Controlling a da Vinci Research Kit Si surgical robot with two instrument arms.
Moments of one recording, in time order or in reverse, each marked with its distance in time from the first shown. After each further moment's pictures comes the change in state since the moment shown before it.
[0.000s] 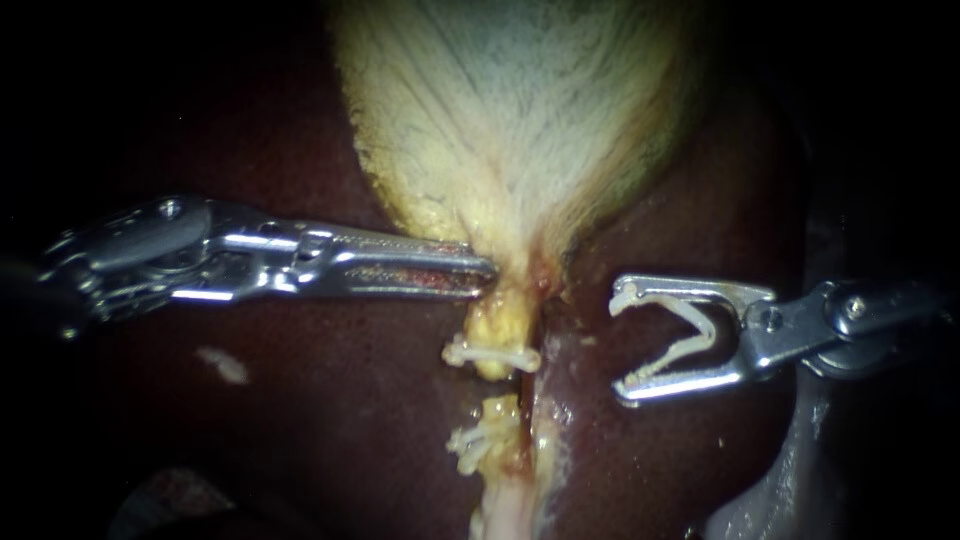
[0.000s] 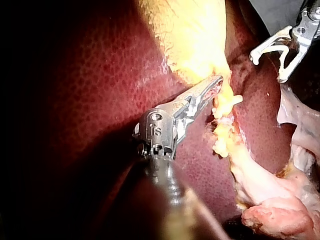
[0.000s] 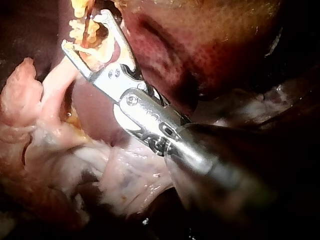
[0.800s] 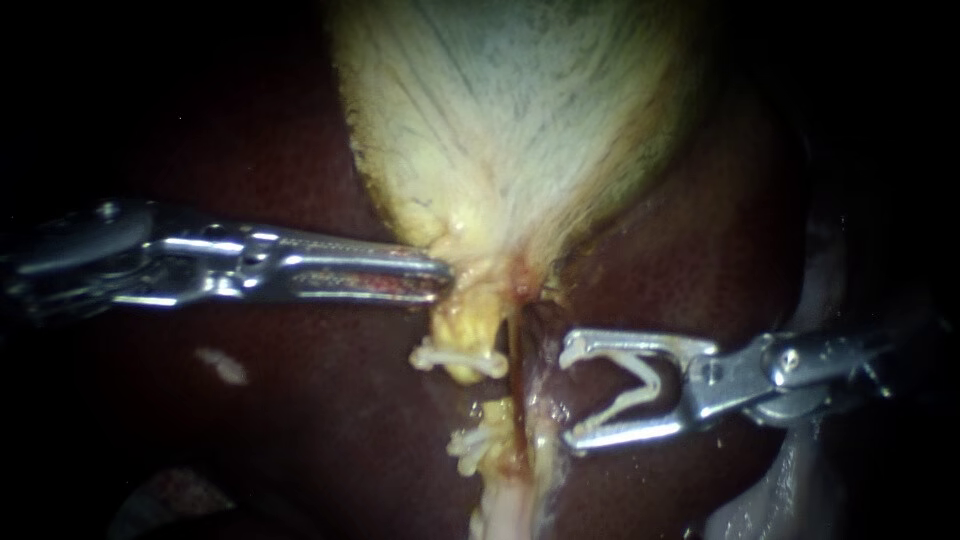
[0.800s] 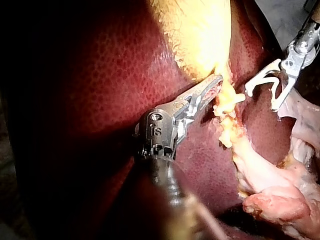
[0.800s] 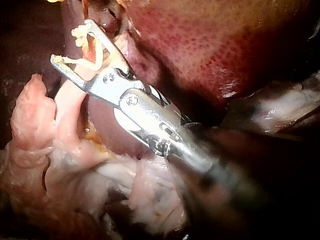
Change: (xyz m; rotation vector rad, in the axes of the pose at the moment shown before) right arm -0.007 -0.002 0.009 0.089 -0.009 0.080; left arm -0.003 -0.001 -0.007 0.000 0.001 -0.022
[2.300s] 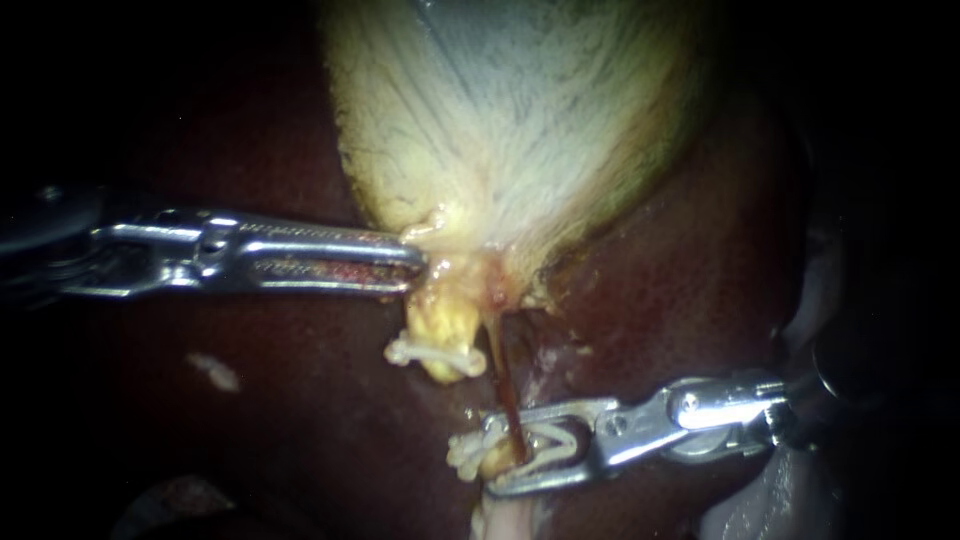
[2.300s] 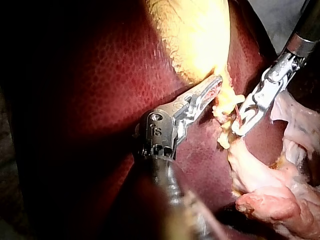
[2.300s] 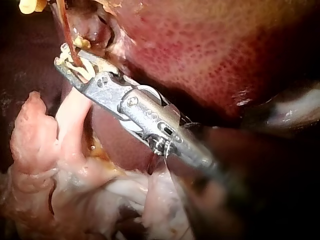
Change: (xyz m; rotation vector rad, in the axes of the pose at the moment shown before) right arm -0.005 0.001 0.004 0.078 -0.095 0.033; left arm -0.001 -0.002 -0.001 -0.010 -0.003 -0.007
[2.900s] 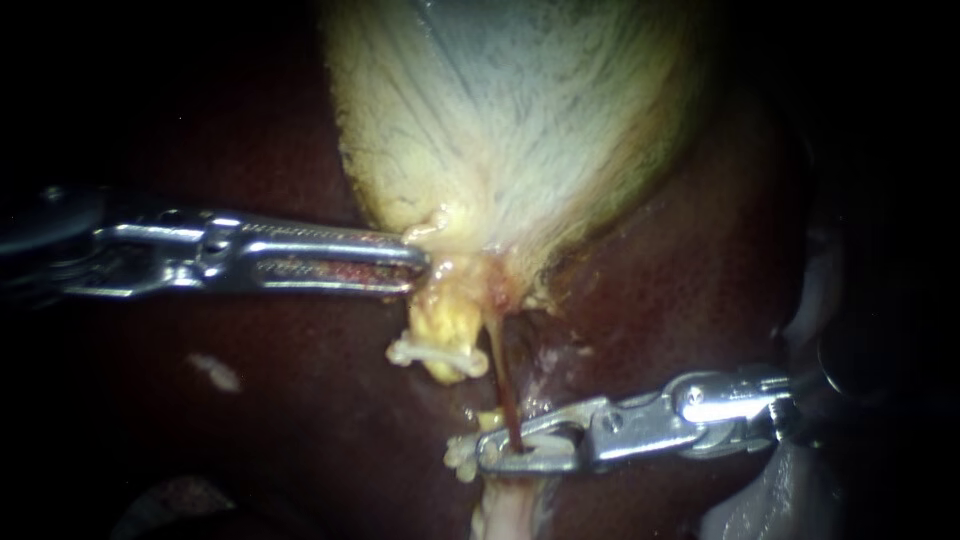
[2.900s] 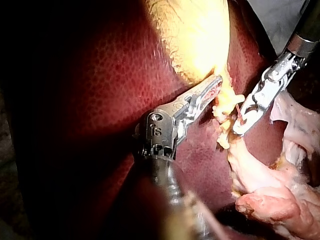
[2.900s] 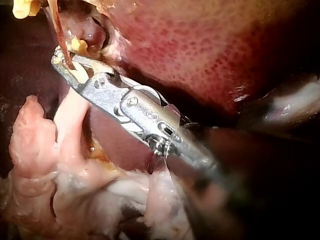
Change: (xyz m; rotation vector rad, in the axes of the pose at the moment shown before) right arm 0.000 0.000 0.000 -0.005 -0.009 0.030; left arm 0.000 0.000 0.000 -0.001 0.000 0.000
